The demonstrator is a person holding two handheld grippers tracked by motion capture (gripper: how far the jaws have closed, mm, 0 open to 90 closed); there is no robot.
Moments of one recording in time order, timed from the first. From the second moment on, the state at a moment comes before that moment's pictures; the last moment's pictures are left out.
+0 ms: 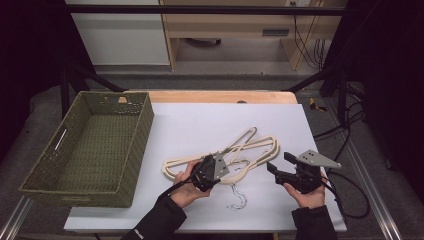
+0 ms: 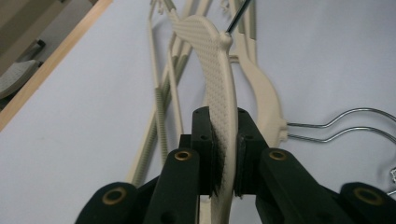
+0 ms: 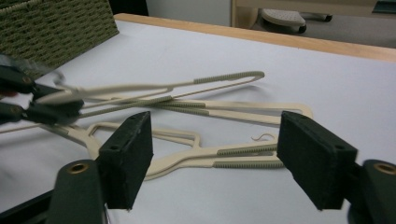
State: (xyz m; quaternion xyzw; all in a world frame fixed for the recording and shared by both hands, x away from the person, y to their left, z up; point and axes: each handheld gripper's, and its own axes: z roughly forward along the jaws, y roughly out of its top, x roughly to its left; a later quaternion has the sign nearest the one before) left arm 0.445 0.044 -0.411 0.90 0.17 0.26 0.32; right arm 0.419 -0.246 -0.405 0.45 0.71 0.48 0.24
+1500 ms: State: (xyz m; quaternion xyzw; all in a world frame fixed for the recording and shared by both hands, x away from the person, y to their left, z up) left arm 0.441 0.214 -0.255 0.81 0.28 0.25 0.46; right arm 0.411 -0.254 -0.399 0.42 0.71 0.51 0.24
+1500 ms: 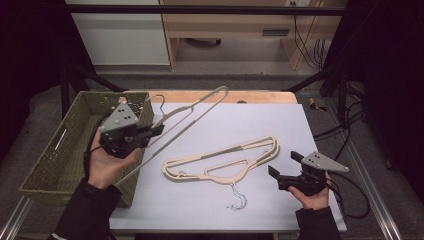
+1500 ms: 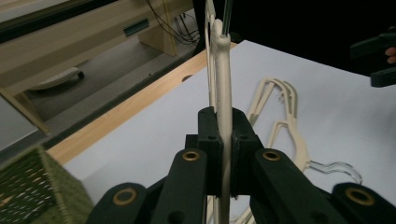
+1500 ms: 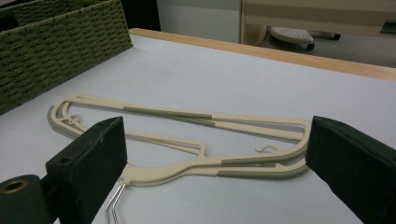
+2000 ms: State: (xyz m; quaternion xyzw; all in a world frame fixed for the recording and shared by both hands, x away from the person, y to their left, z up) left arm 0.459 0.312 -0.246 0.79 0.32 0.29 0.43; right arm 0.412 -0.251 -0.401 0.42 0.71 0.50 0.25
